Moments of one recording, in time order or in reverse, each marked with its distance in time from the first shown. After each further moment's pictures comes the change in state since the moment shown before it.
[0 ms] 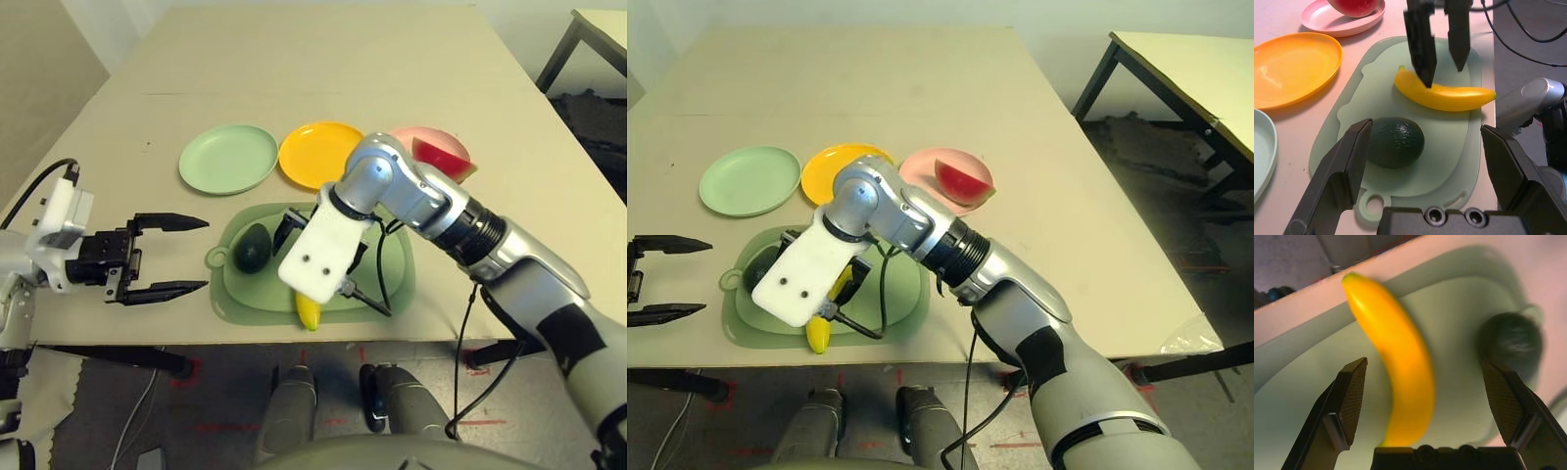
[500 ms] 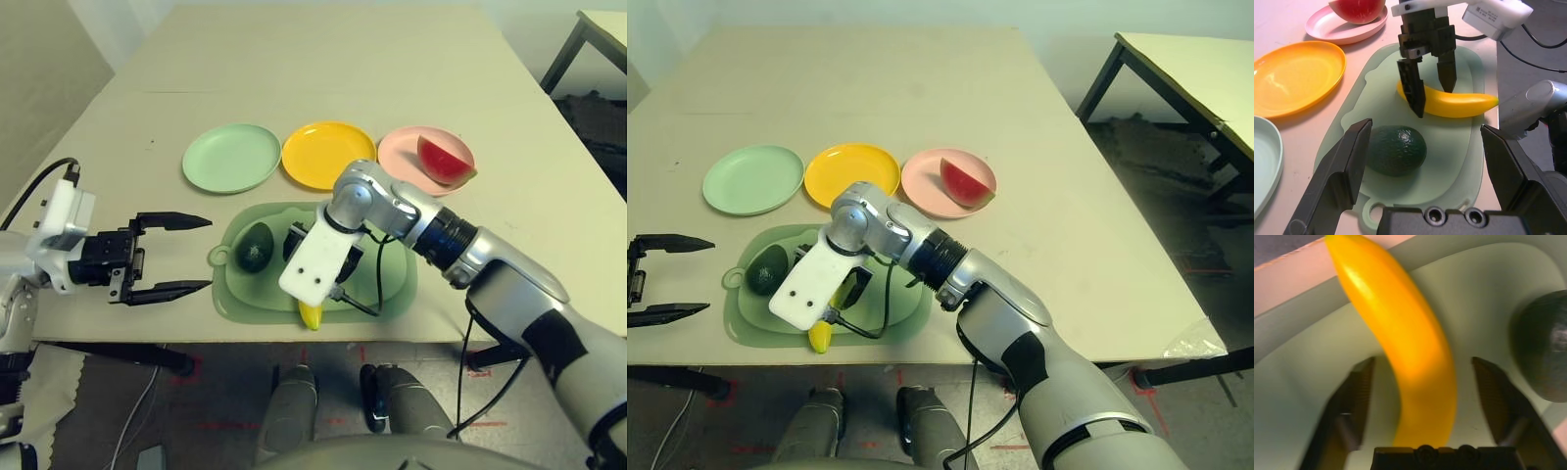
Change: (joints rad) left arm -0.005 -0.013 0.001 -0.058 0.000 0.011 0.040; right arm 0.012 0.064 0.024 0.205 -0.106 -0.113 -0.051
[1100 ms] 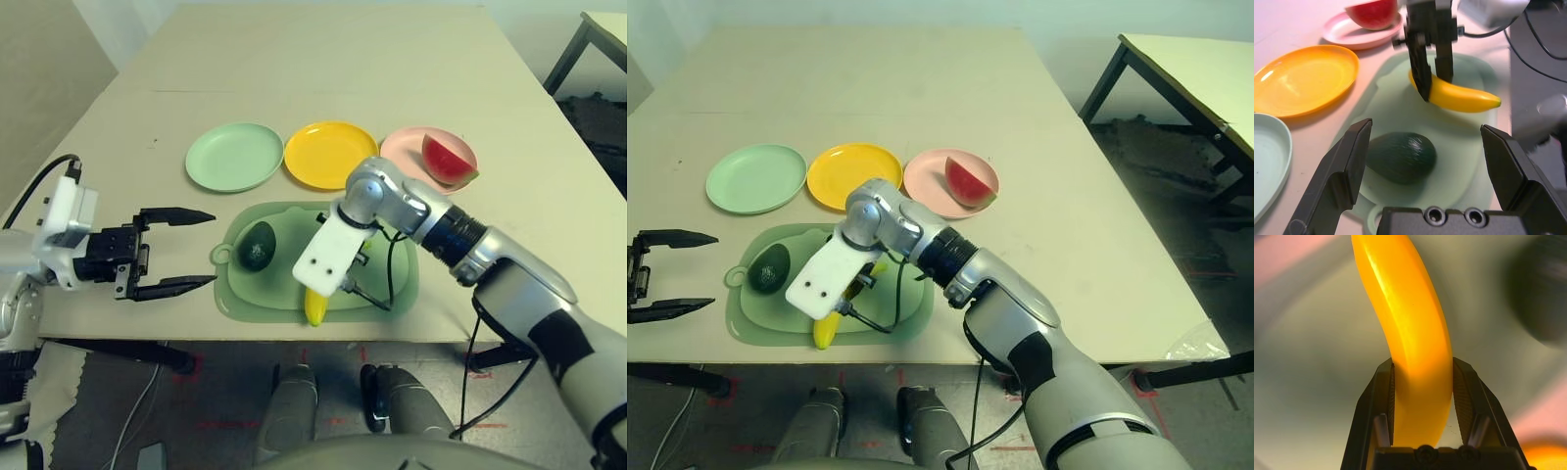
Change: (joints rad) left arm -0.026 -0.048 0.001 0.001 -0.001 0.075 0.102; right arm -0.139 -0.033 -0.103 0.108 0.053 0.048 0.051
